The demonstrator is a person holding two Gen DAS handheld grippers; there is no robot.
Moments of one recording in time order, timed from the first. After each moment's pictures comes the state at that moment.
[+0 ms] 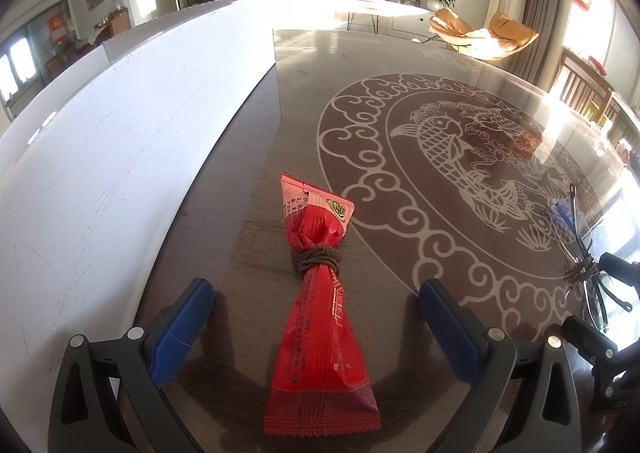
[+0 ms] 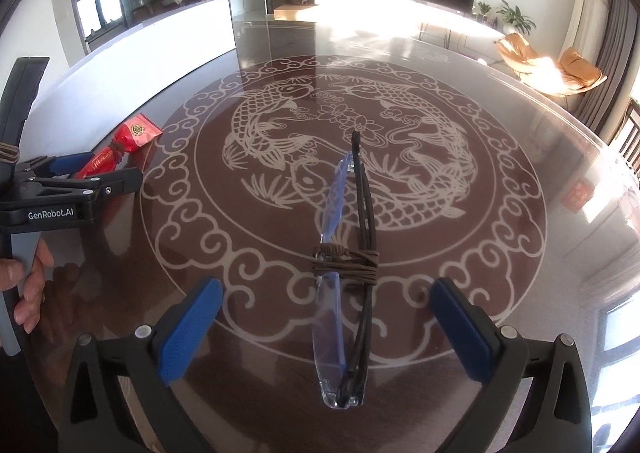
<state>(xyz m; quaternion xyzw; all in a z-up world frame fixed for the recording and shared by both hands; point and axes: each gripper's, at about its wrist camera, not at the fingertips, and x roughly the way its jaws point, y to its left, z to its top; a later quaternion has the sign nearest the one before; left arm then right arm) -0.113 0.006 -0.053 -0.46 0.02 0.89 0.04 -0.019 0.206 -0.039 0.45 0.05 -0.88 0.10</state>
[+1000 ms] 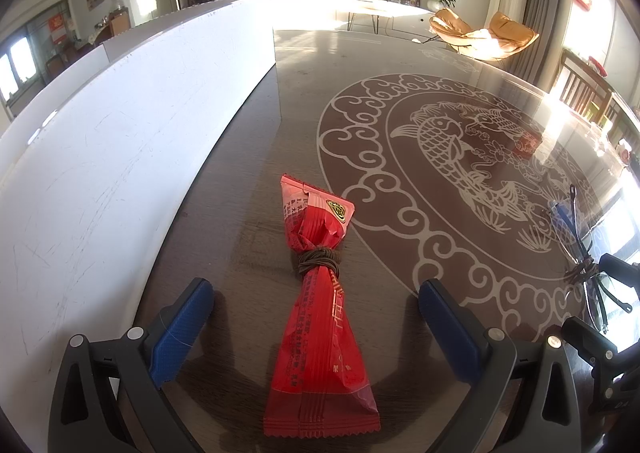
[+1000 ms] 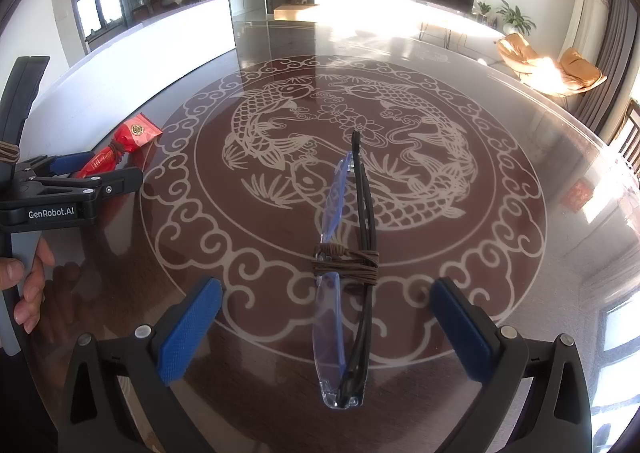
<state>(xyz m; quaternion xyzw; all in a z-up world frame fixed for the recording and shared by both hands) -0.114 0.006 -0.054 -0.46 0.02 0.89 0.04 -0.020 0.206 -0.039 0.45 0.05 -0.88 0.10</state>
